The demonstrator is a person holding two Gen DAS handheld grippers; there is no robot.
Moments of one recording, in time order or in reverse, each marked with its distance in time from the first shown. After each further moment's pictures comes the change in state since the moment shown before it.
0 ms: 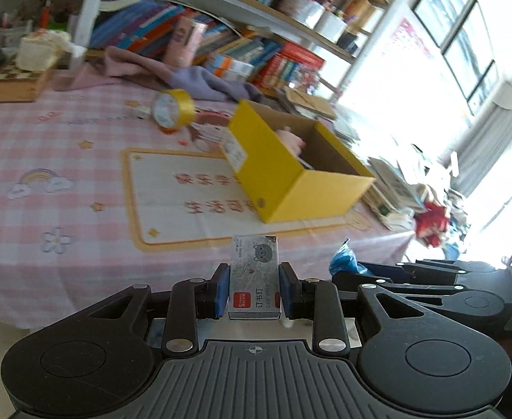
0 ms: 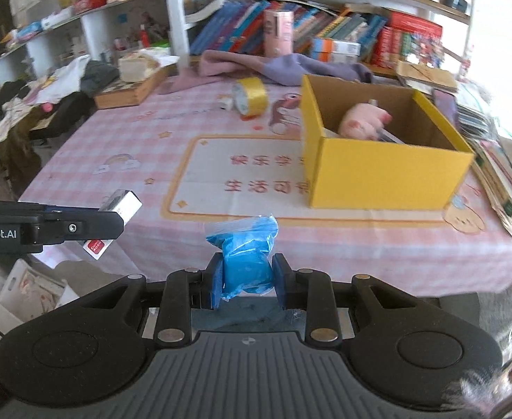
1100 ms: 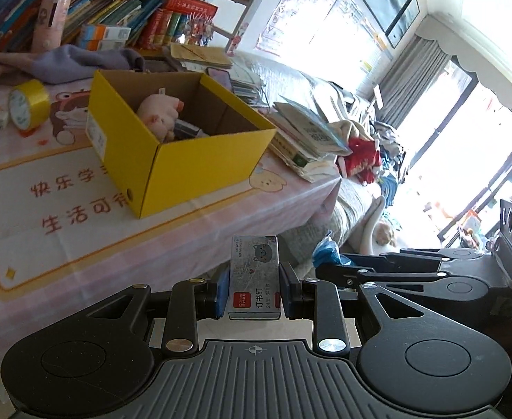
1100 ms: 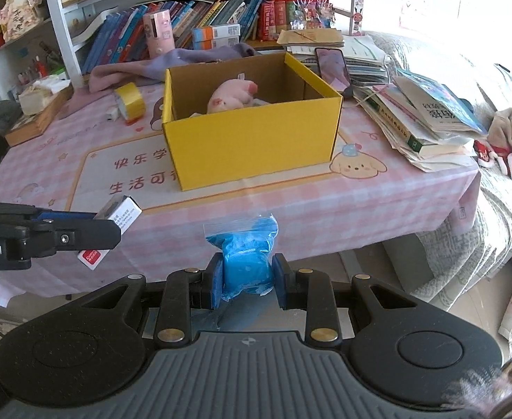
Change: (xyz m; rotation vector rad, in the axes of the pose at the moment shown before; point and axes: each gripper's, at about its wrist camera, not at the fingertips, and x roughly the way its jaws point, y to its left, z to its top) left arm 0.093 -0.082 0.027 0.188 0.152 -0.231; right arm -0.024 -0.097 -0.021 0.218 0.020 -0.200
